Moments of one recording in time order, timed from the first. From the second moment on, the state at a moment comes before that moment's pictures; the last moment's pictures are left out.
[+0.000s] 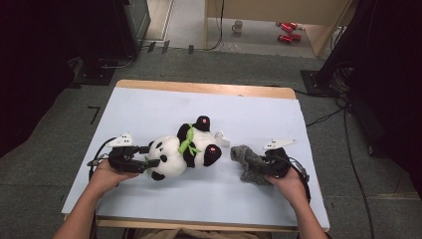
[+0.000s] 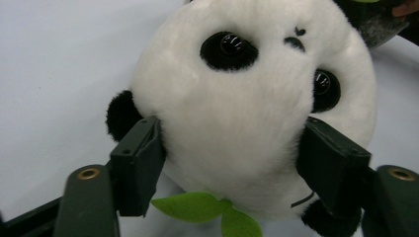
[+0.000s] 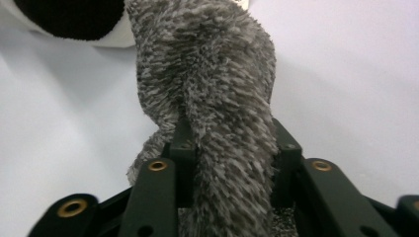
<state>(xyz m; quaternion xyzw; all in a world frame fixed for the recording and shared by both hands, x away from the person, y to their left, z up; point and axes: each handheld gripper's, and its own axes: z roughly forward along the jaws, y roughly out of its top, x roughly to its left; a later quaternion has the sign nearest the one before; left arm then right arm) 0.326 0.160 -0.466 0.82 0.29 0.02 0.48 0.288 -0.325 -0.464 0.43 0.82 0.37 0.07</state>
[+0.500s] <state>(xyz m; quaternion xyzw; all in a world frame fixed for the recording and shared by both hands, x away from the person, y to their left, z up) 0.321 0.150 -0.456 0.83 0.28 0.04 0.47 0.298 -0.331 -0.448 0.46 0.79 0.40 0.07</state>
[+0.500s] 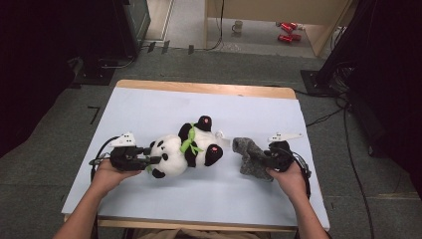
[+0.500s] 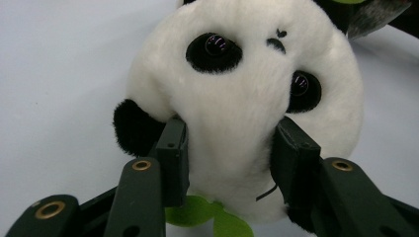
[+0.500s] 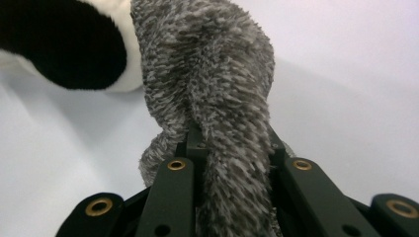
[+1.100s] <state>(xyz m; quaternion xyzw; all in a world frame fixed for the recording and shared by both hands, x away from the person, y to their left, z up) 0.332 0.122 -0.442 0.83 0.29 0.01 0.47 0.298 -0.330 -0.401 0.46 0.77 0.44 0.09</state>
